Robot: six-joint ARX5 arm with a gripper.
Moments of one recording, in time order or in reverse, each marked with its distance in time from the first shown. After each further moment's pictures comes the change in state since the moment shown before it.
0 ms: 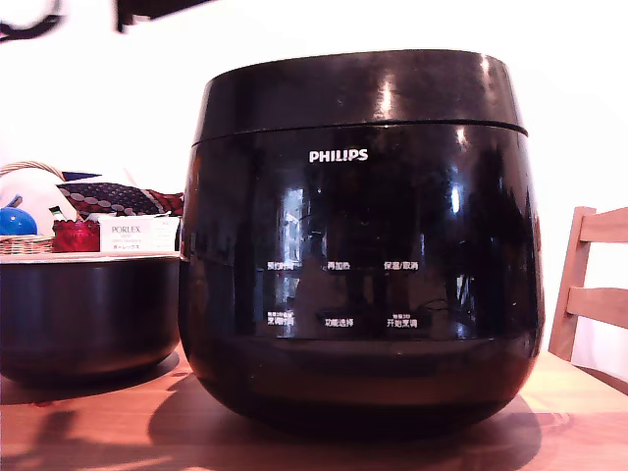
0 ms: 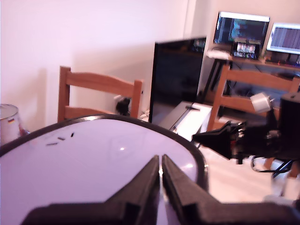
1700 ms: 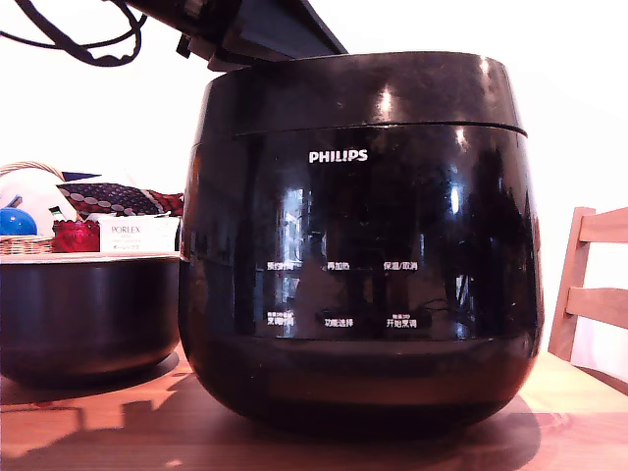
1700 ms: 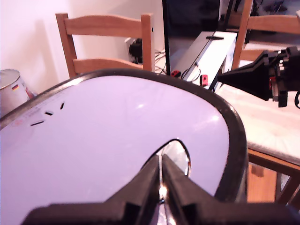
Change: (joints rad) arm -0.080 0.159 0.163 -0.309 -0.165 0.251
